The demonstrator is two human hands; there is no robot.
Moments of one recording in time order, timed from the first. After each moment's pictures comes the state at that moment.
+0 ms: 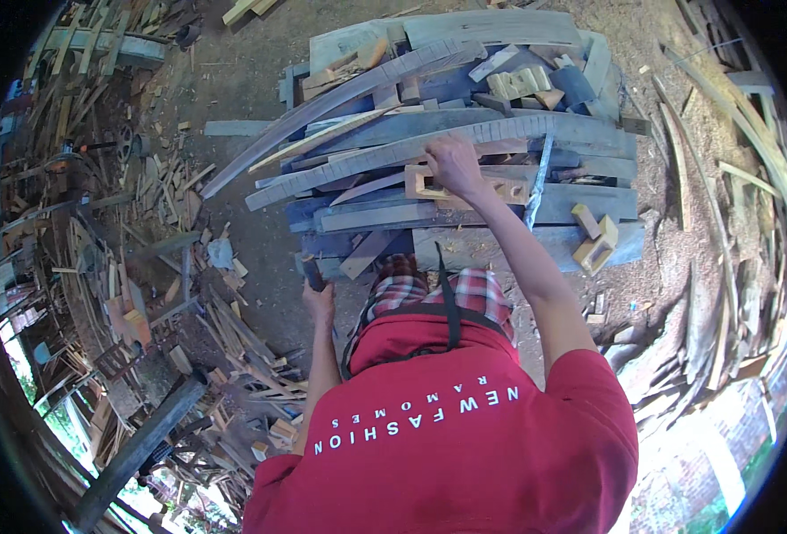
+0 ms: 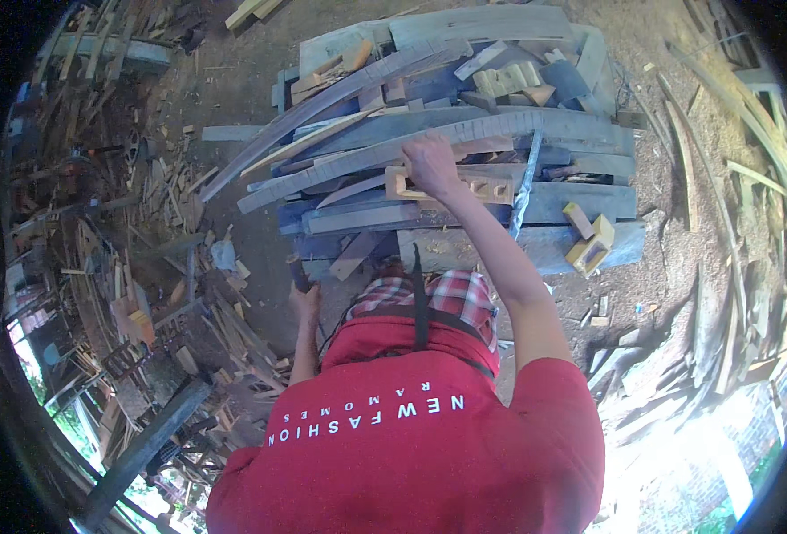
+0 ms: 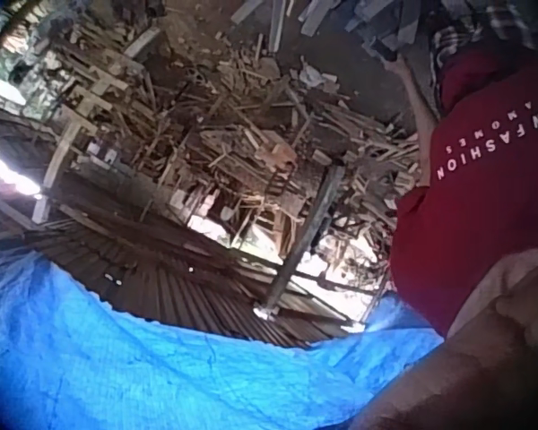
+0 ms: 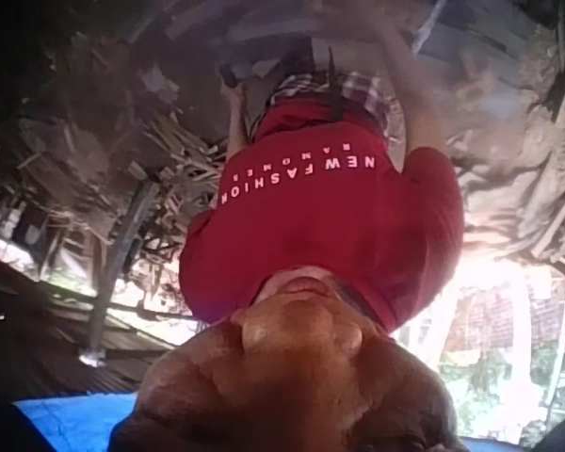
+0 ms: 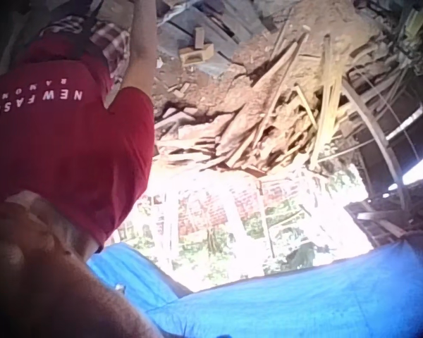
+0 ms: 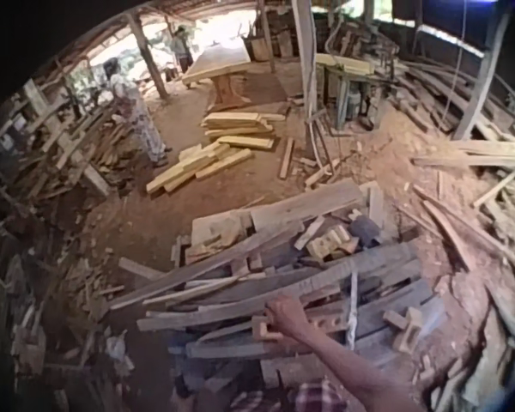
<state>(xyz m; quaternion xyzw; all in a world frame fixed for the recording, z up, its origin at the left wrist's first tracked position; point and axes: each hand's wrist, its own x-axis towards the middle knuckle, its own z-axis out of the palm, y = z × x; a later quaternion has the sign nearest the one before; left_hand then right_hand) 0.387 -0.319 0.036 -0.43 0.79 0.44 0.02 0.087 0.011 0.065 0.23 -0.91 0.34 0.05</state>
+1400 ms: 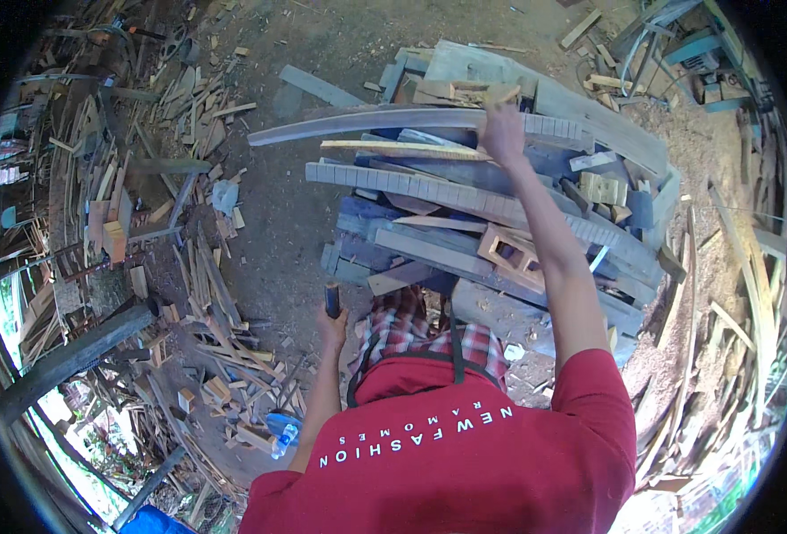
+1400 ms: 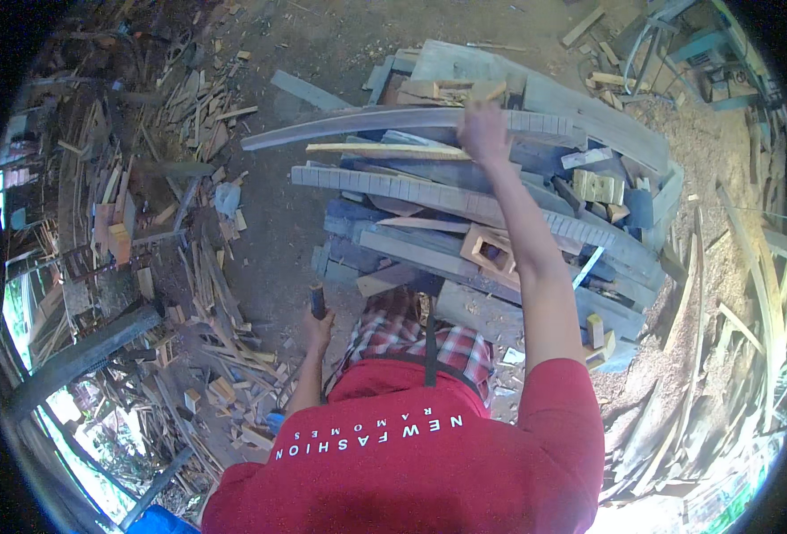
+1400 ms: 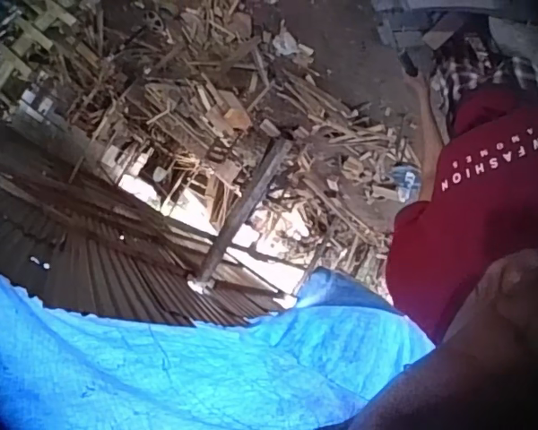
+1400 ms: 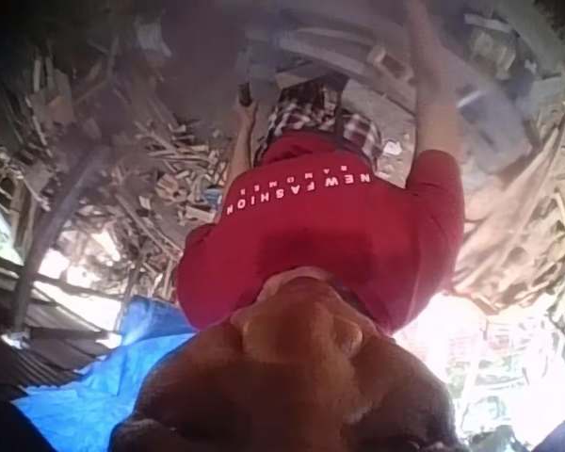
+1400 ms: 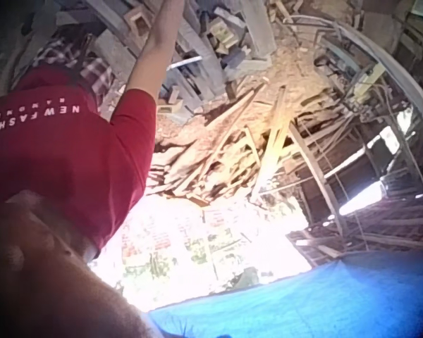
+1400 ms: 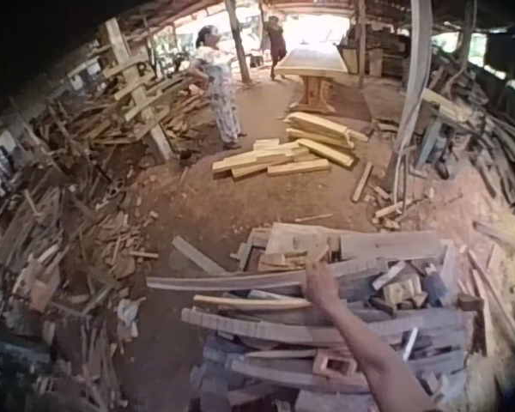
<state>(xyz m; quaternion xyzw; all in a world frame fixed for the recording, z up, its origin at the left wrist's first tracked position) 0.437 -0.338 0.020 -0.52 0.74 0.43 0.00 -0.102 -0.137 0.032 0.28 -0.94 0.17 0.09</state>
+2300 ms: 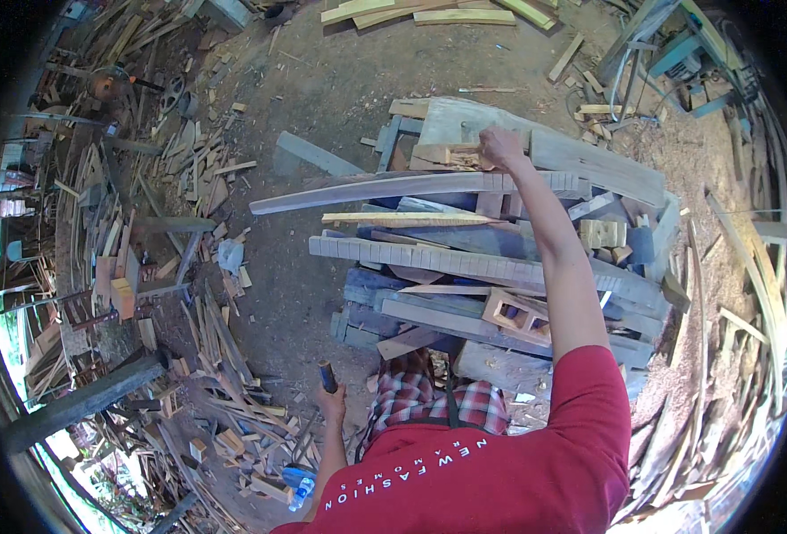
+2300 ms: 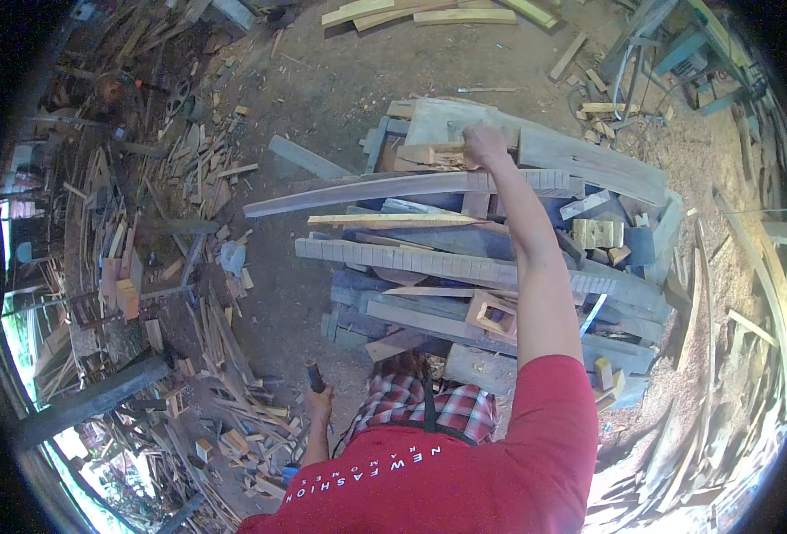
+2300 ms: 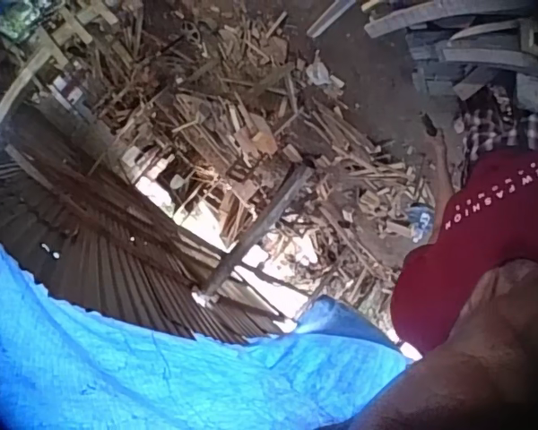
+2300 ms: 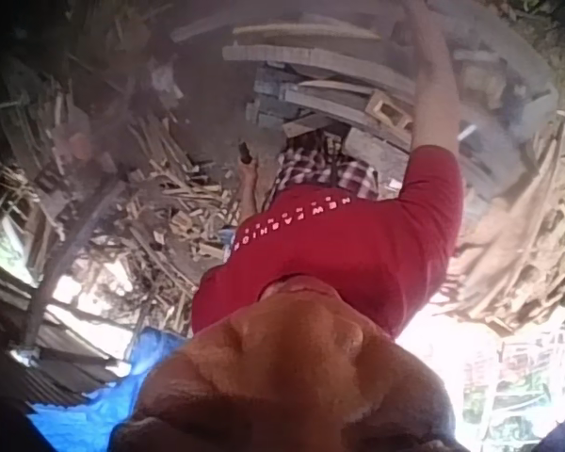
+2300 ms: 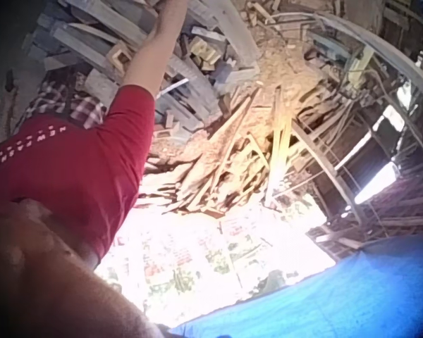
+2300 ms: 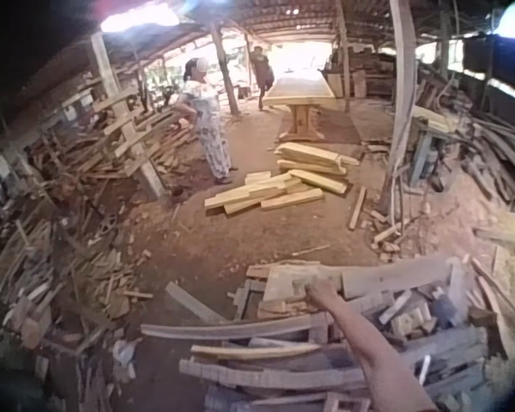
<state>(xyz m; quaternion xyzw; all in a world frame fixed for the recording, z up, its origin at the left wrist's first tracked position) 0.484 -0.363 0.039 -0.62 0.70 0.35 0.06 -0.224 -0.179 0.002 0.34 -0.93 0.07 -0.10</state>
